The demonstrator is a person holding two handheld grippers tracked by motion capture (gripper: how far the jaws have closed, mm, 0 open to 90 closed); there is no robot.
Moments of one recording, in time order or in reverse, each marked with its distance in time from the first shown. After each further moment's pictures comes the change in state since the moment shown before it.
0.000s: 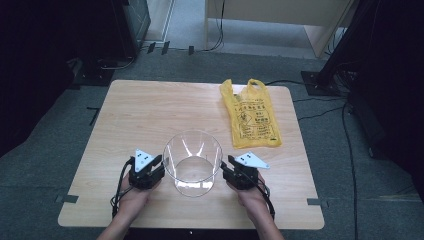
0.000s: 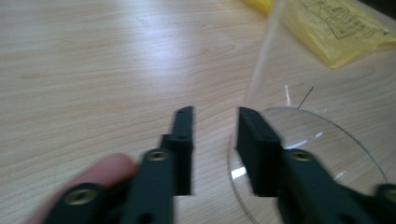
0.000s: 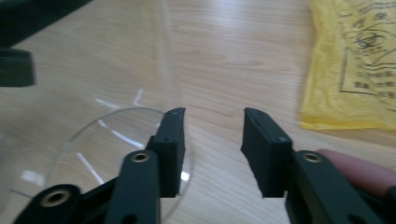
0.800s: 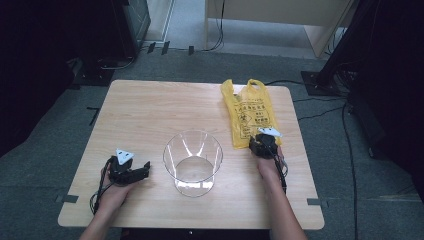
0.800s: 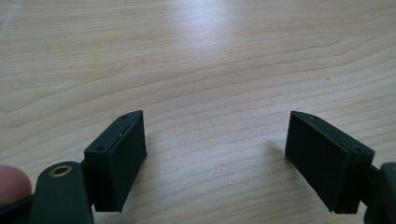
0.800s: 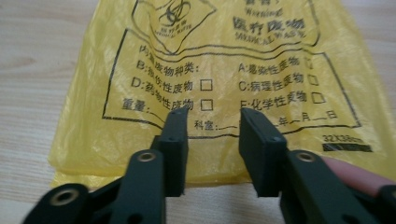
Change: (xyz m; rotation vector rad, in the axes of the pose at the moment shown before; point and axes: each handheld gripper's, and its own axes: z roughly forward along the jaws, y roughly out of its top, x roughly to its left) left arm 0.072 -0.034 0.021 0.155 0.191 -0.012; right arm -0.120 0.014 0.073 0.138 -0.379 0.109
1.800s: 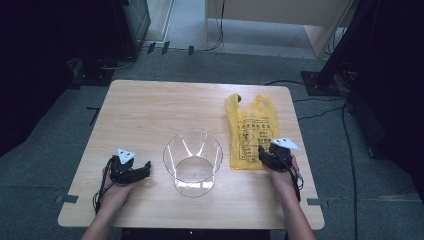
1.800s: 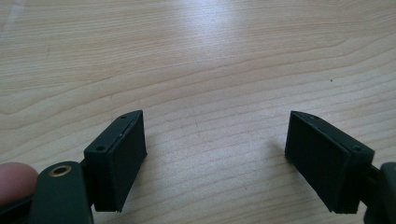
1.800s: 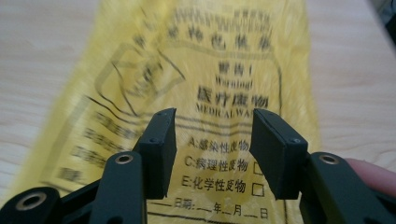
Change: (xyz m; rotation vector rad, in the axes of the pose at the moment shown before) left arm -0.002 0.001 0.002 0.005 0.014 -0.002; right arm -0.024 -0.018 -0.055 -0.044 0.049 -0.027
